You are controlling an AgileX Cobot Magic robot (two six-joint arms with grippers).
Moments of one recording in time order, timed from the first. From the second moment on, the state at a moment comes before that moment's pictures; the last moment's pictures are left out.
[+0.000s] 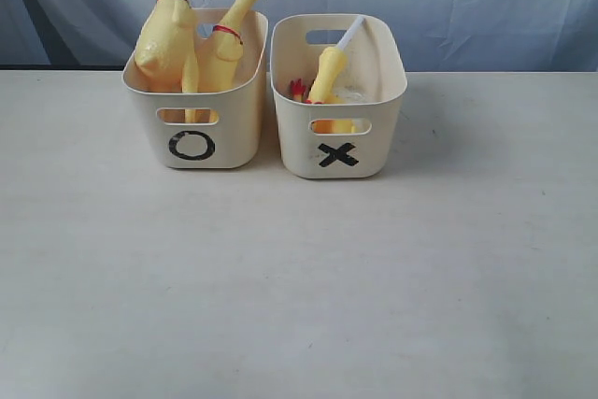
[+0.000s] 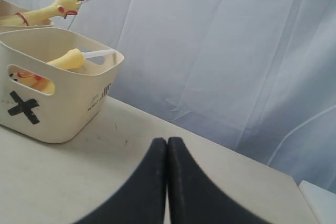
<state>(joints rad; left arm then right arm) 0.07 0.01 -0.01 0.08 0.01 -1.82 0.15 0.01 0.00 0.08 0.09 -0.47</state>
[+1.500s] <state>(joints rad) 0.07 0.01 0.00 0.28 0.10 -0.98 0.15 0.01 0.00 0.08 0.23 -0.40</state>
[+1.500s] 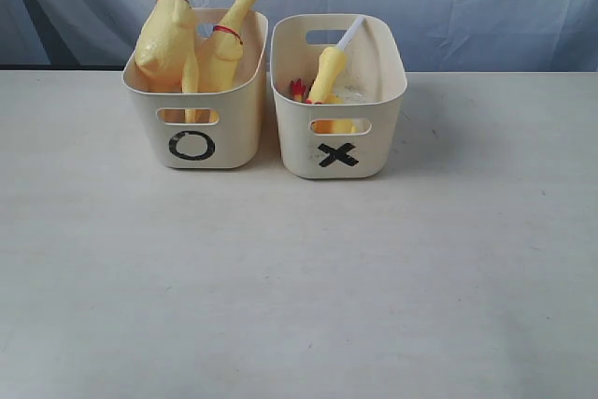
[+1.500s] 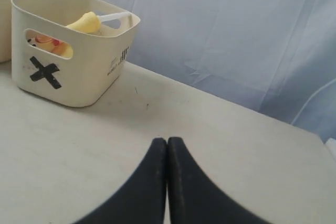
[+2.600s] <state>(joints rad) 0.07 0.01 0.00 0.17 0.23 -0.13 0.15 0.01 0.00 0.08 0.28 -0.16</state>
